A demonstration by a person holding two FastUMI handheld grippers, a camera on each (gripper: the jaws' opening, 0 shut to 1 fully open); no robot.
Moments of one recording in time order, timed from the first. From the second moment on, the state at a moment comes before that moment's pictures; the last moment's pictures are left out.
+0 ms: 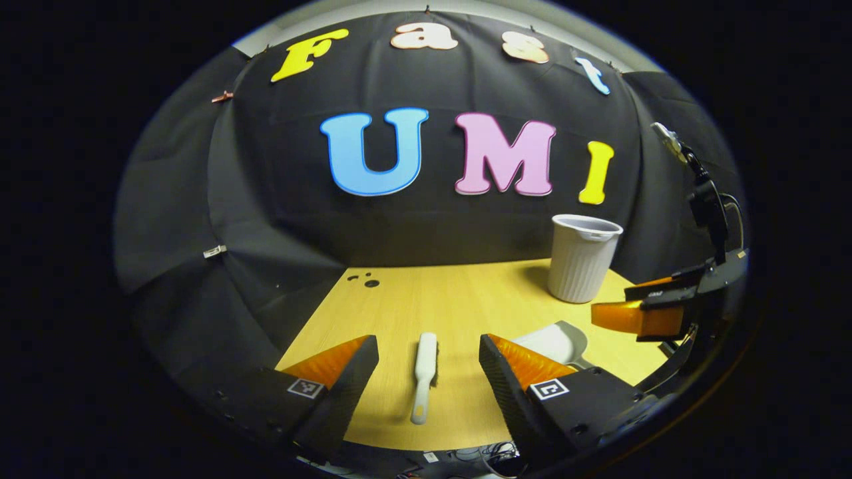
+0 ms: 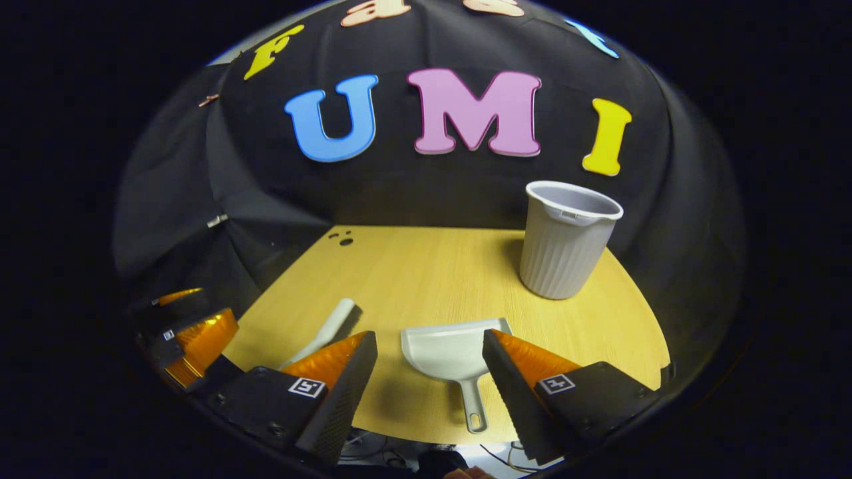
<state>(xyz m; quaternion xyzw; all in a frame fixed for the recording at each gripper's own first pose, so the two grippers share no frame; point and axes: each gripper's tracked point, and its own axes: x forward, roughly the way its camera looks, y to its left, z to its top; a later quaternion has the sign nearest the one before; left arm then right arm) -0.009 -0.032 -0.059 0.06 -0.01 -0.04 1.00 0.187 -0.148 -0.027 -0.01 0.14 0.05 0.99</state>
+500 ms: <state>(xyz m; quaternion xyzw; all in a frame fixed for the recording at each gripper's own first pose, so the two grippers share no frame) -0.035 -0.035 -0.045 0.04 0.00 -0.06 1.00 0.152 -0.186 0.039 0.00 0.05 0.02 1.00</state>
